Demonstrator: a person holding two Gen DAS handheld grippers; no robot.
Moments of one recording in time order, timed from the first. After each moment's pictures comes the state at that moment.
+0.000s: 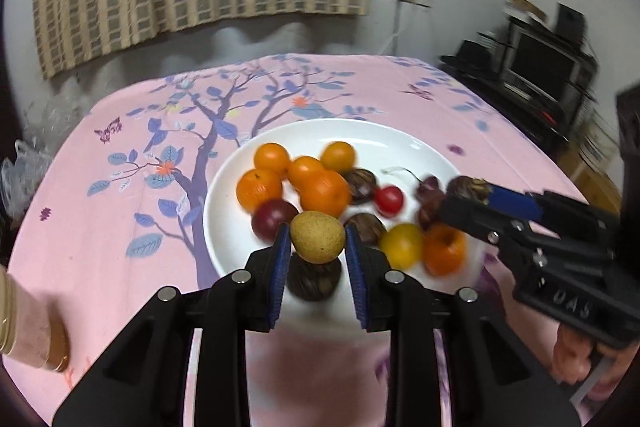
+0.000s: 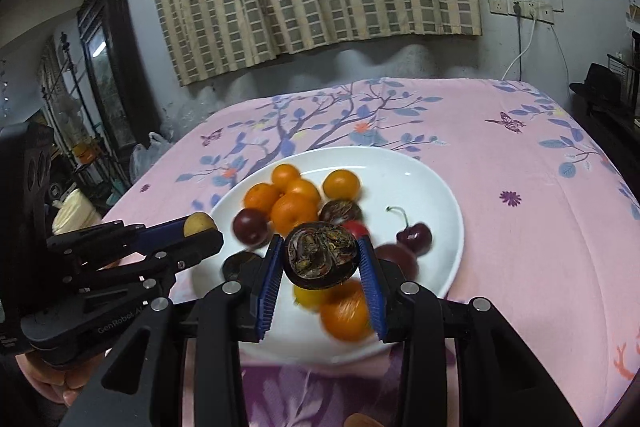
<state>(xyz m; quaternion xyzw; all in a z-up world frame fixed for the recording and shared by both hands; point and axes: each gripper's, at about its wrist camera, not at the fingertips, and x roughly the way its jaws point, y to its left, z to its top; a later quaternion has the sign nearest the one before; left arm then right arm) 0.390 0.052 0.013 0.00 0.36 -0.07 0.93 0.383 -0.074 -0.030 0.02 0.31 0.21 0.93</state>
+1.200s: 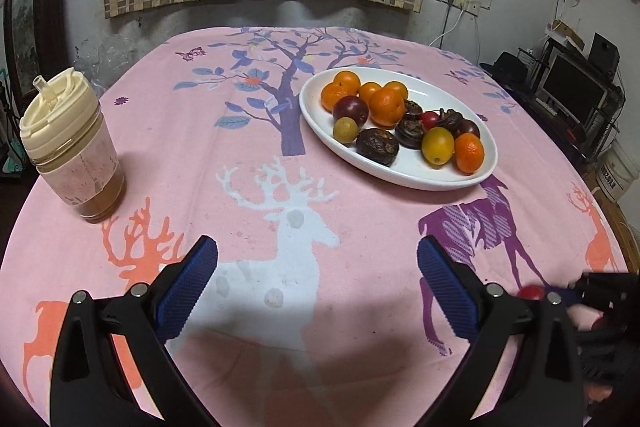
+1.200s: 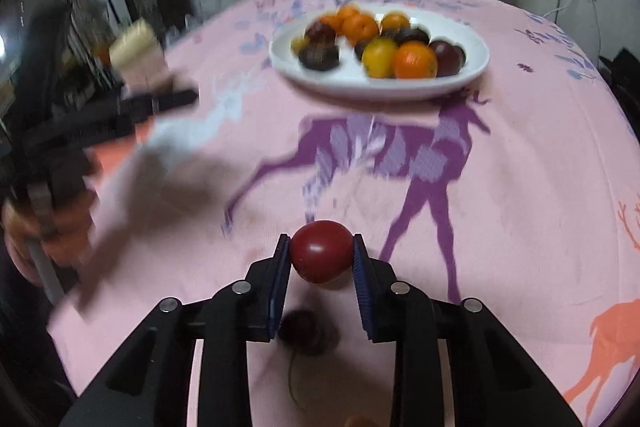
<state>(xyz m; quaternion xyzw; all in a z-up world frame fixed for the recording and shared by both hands) 0.256 0.100 -0.010 -0.06 0.37 0.01 0.93 0.238 -0.084 -0.072 -0.05 0.44 0.26 0.86</state>
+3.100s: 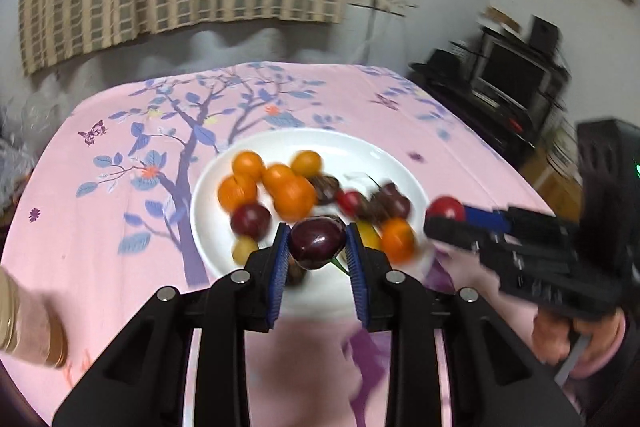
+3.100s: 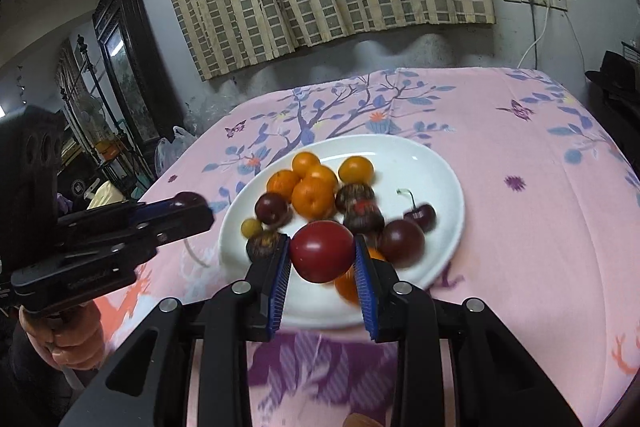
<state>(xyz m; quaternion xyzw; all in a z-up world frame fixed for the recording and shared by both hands) 0.372 0.059 0.043 -0.03 0.36 -0.12 0.93 0.362 -0.090 -0.020 0.04 0.33 0.25 0.91</state>
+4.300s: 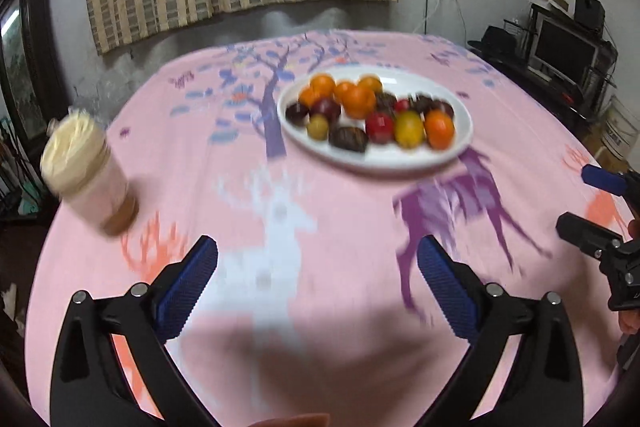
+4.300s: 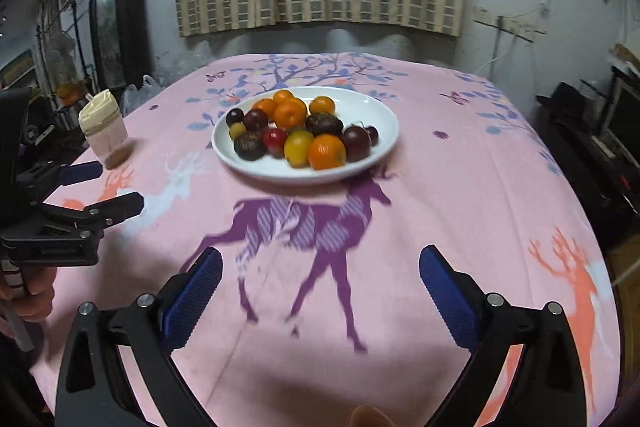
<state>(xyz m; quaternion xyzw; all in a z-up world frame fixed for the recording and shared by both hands) 0.225 0.069 0.002 0.01 0.38 0.01 0.93 0.210 -0.112 -0.033 -0.08 0.33 0.16 0.93</state>
